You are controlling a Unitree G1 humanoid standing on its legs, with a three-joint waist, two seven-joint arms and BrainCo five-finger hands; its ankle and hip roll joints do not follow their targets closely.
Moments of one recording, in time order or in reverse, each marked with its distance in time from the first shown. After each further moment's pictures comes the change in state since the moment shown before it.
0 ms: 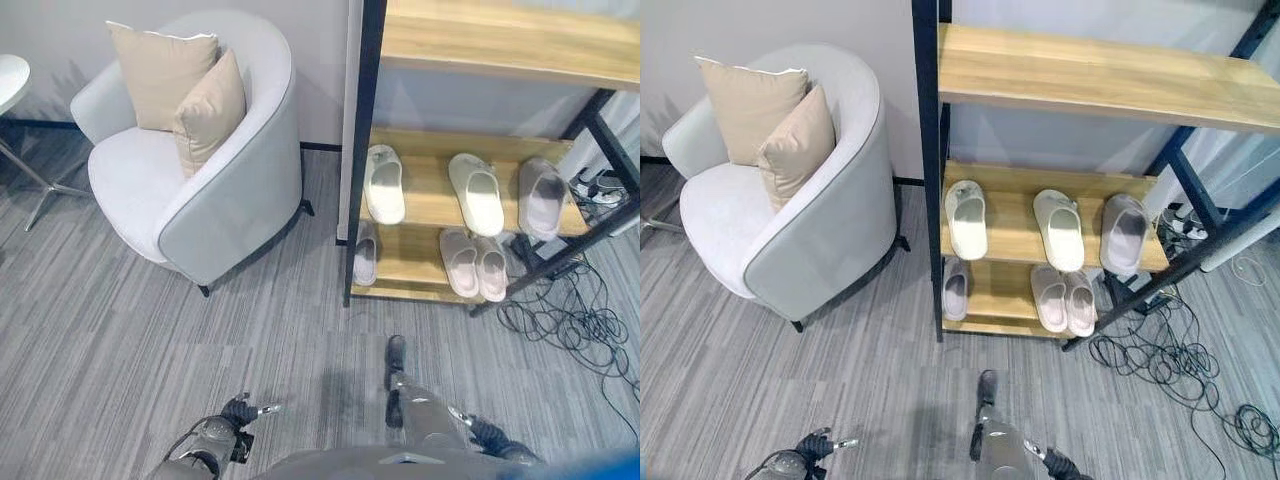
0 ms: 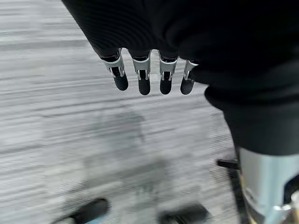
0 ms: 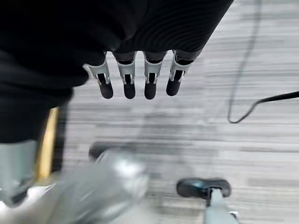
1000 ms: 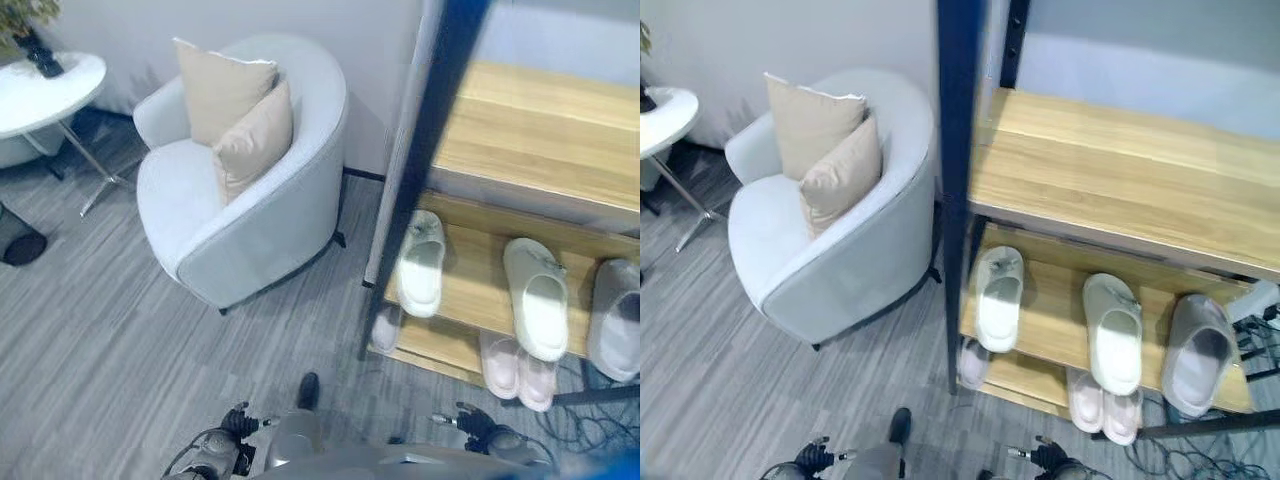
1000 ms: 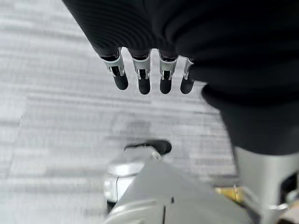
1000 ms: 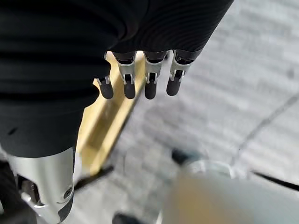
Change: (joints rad) left arm 0.038 0.031 -0.022 -0.009 -0.023 -0.014 0.044; right arm -0.126 -0.029 0.205 -0.135 -0.060 0.000 -0.041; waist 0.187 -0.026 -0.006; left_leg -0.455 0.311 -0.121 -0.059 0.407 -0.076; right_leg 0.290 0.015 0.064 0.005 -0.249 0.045
